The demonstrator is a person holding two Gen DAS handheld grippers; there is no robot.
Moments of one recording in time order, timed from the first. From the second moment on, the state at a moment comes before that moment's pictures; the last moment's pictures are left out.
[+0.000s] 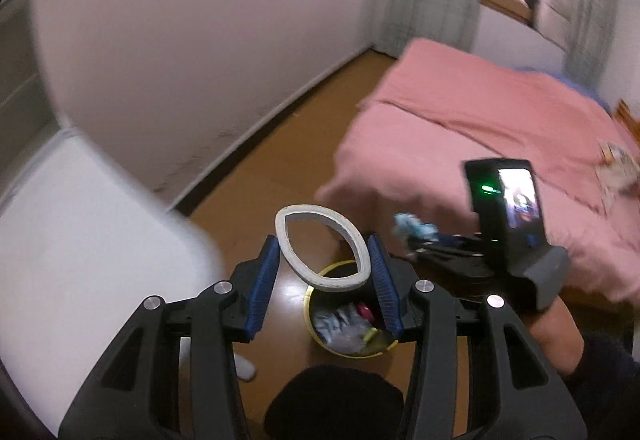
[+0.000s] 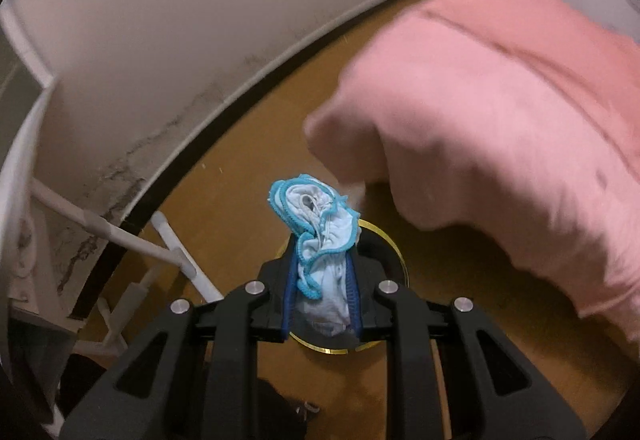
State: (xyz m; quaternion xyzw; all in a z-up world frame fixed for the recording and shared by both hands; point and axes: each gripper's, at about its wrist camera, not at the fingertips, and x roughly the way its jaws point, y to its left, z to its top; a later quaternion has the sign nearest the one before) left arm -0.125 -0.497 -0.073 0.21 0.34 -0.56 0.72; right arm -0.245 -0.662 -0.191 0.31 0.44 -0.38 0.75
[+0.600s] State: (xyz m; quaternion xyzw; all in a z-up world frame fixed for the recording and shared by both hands) left arm -0.145 -0.562 -0.154 0.25 0.39 -0.57 0.68; right arm -0.270 -0.674 -0.245 0.38 0.48 -0.36 0.71
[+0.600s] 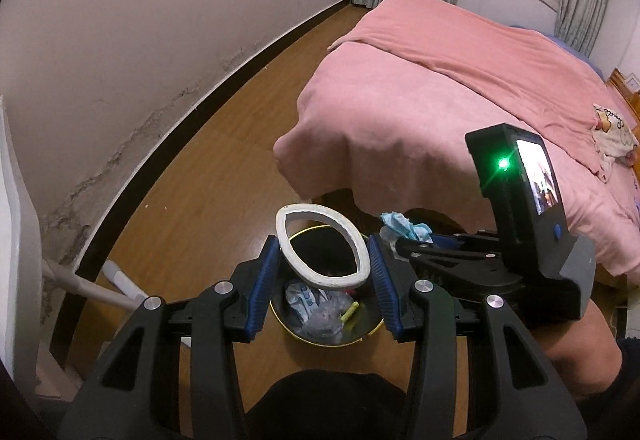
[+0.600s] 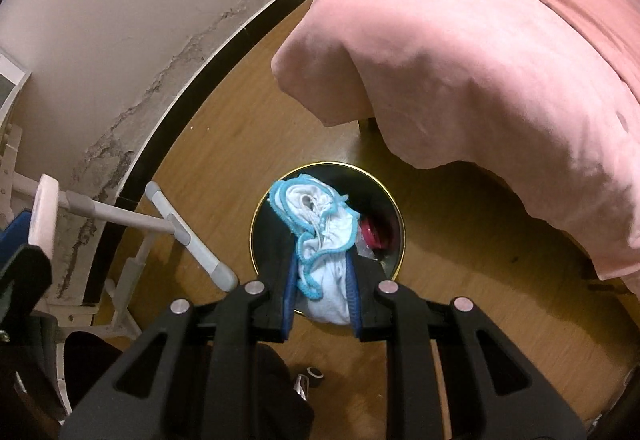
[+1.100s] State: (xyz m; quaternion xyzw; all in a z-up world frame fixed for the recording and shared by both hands) left arm -0.145 -0.562 -0.166 0.26 0.41 -0.56 0.67; right arm -0.277 -0.678 -0.230 0.38 0.44 -0.38 0.72
